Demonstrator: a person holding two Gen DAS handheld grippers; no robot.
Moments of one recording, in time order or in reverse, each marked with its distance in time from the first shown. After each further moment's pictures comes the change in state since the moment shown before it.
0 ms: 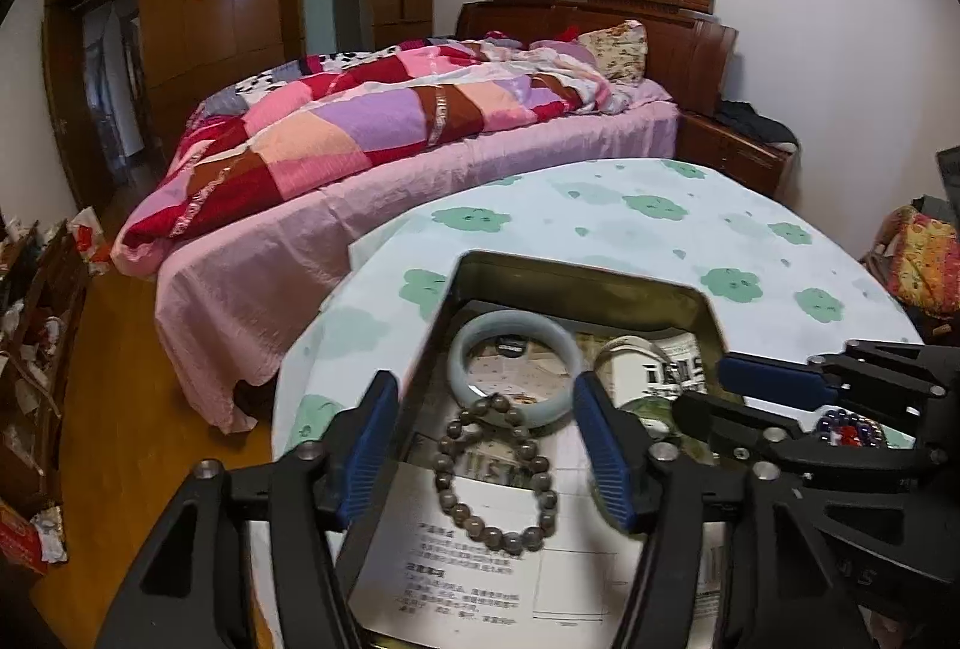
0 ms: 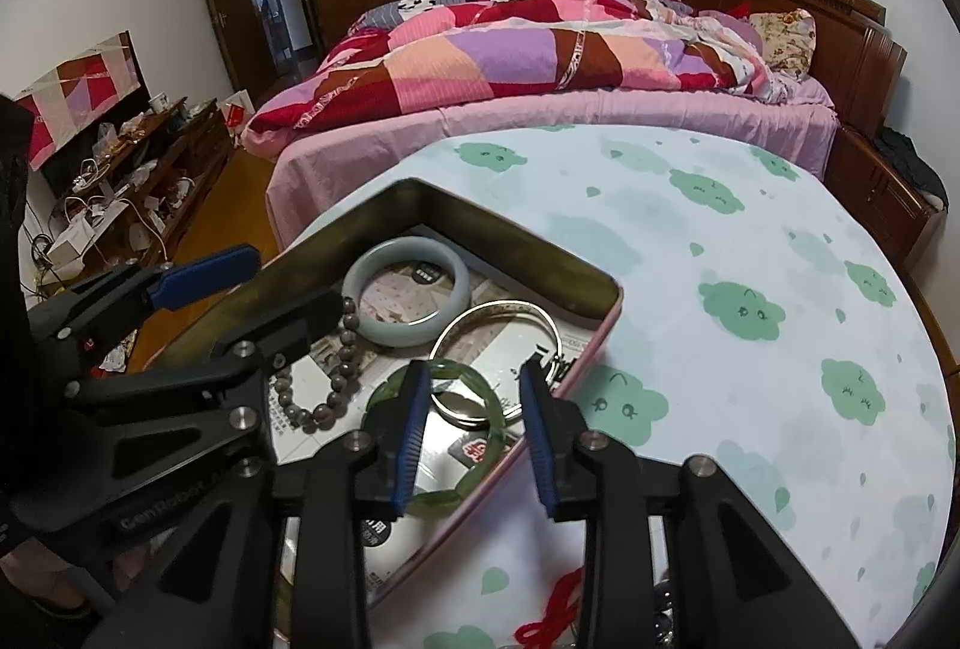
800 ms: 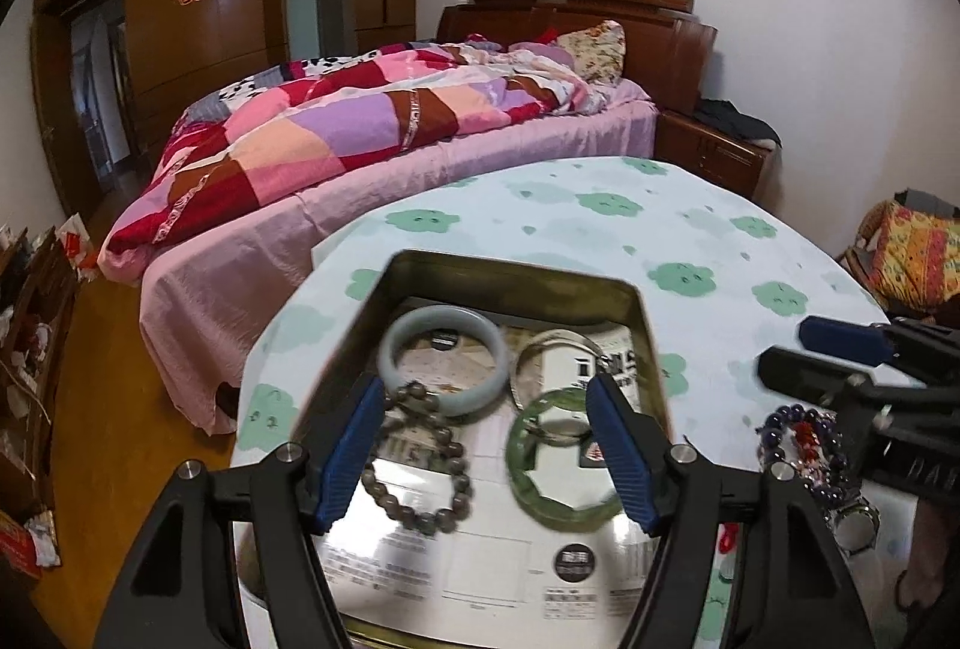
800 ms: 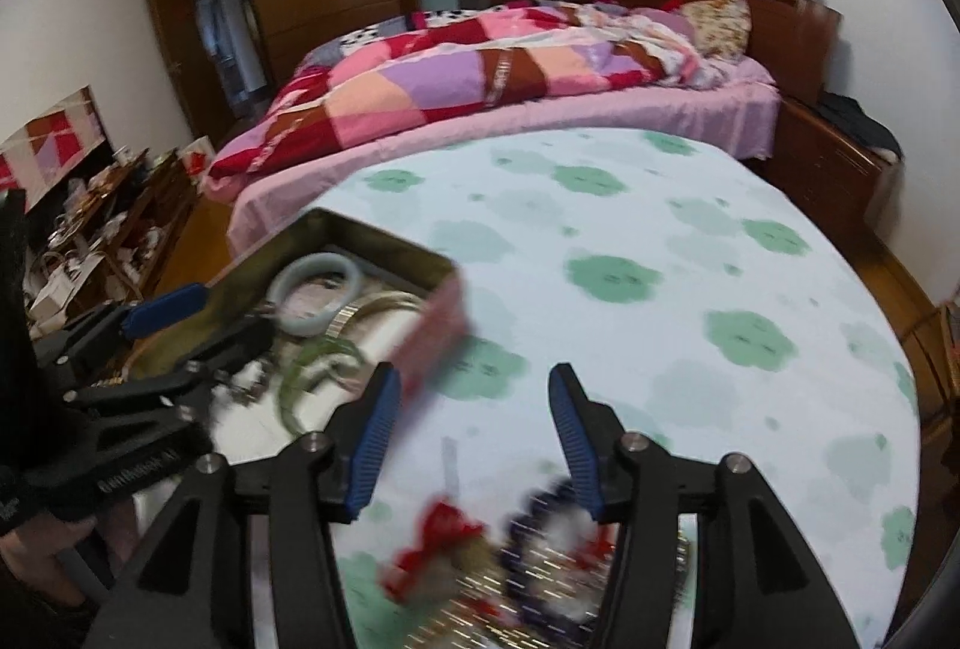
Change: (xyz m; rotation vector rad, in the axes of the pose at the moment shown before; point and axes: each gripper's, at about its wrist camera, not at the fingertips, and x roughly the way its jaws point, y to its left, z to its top) left arm -0.013 -0.036 -0.005 0.029 -0.006 -0.053; right arm -0.046 -0.063 -0.025 0.129 -0.060 -0.075
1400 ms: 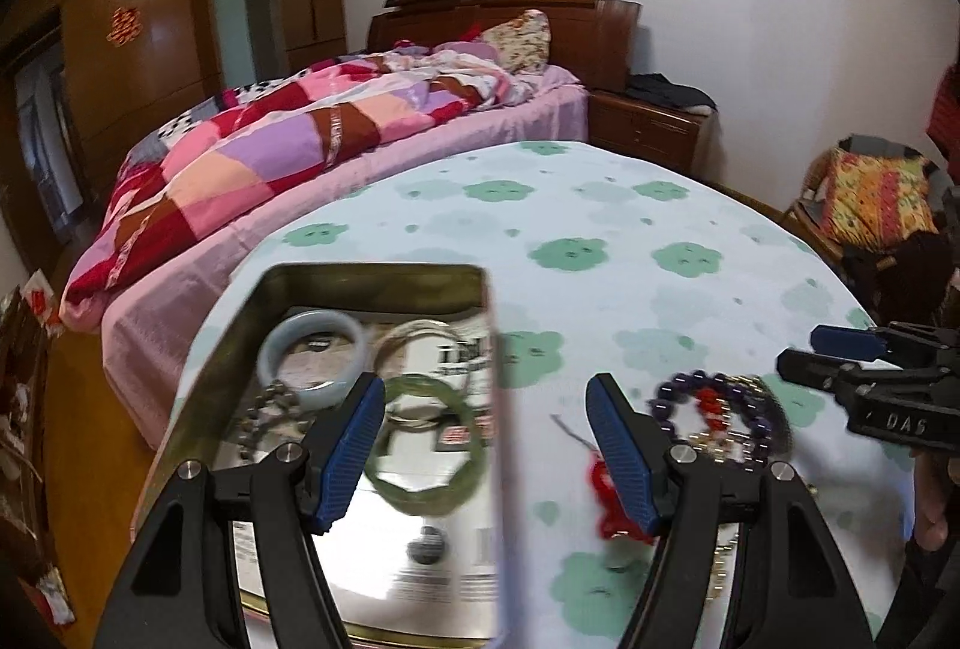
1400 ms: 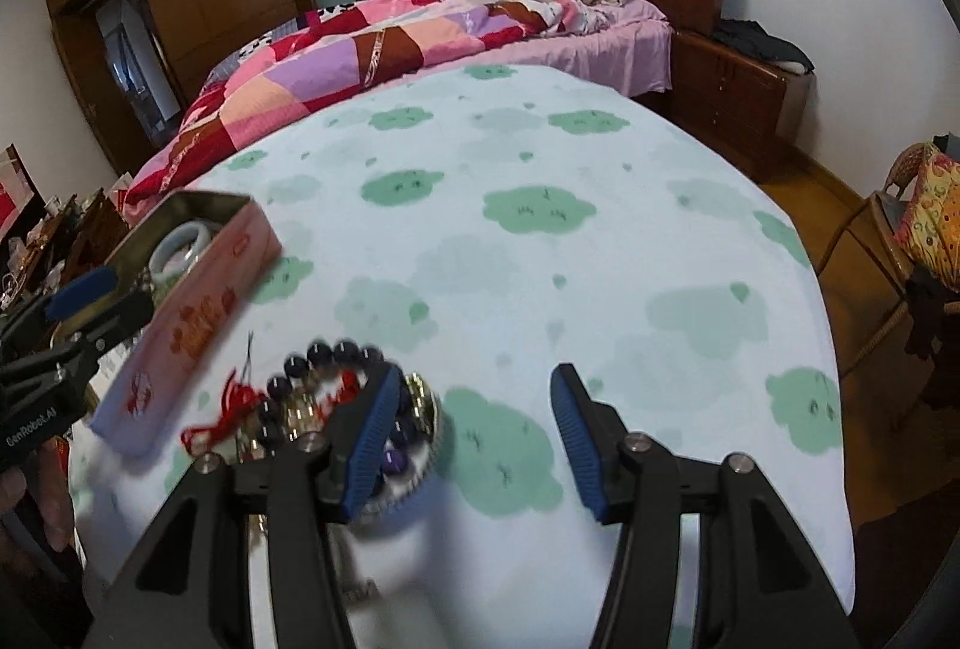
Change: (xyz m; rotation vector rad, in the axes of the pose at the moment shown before) left arm -0.014 -0.069 -0.008 0.143 0.000 -0.099; right arm -0.037 -0.087 -0.058 0.163 0.050 -0.128
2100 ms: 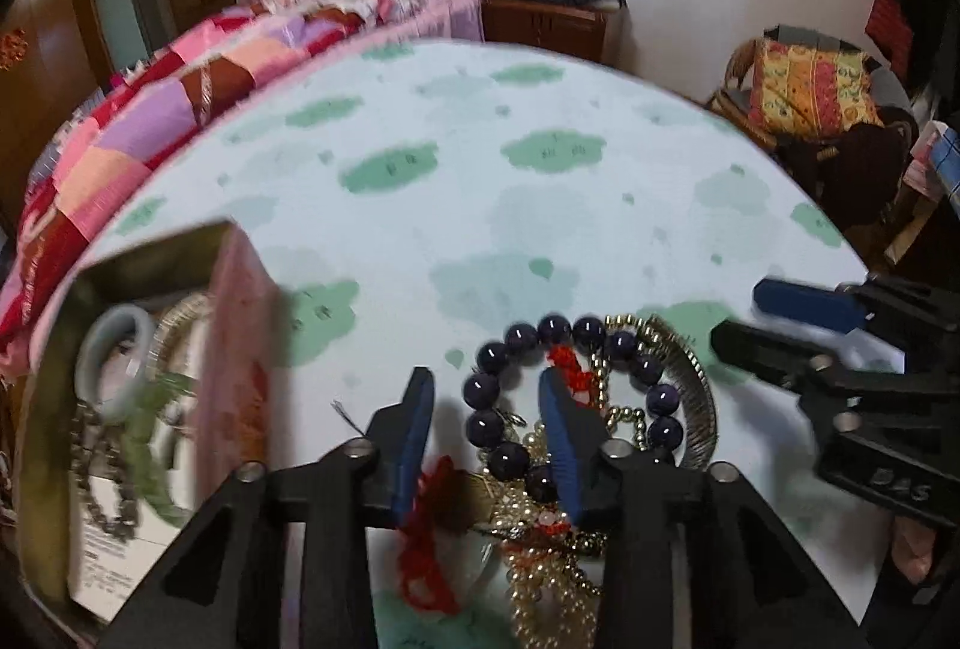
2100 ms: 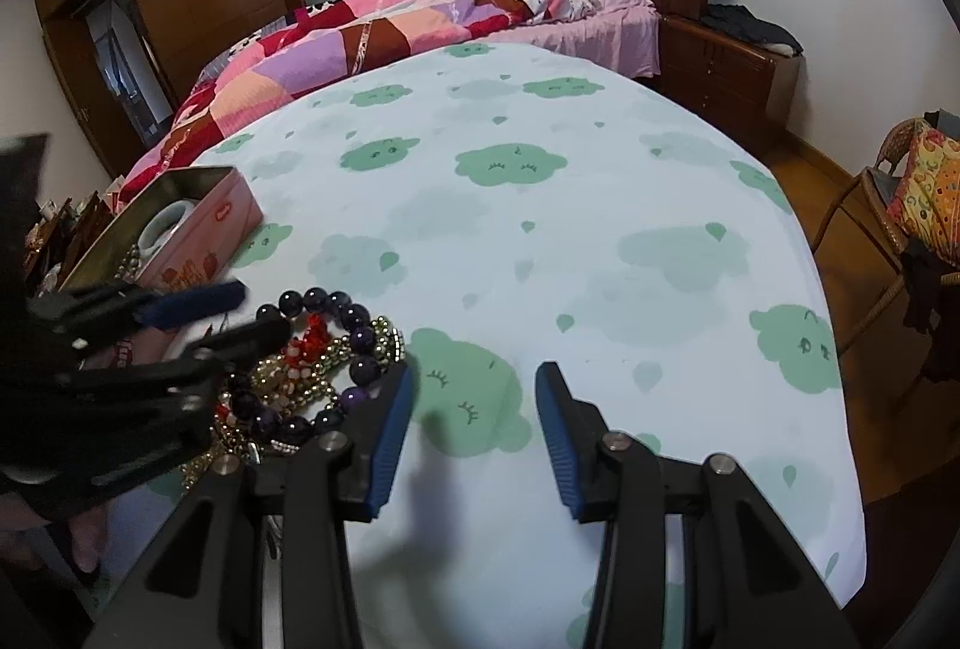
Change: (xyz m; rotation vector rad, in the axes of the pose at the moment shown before) left arm 0.064 -0.074 -0.004 0.135 0.248 -0.165; right arm -0.001 -0.016 -0.021 0.033 0.007 -0.005
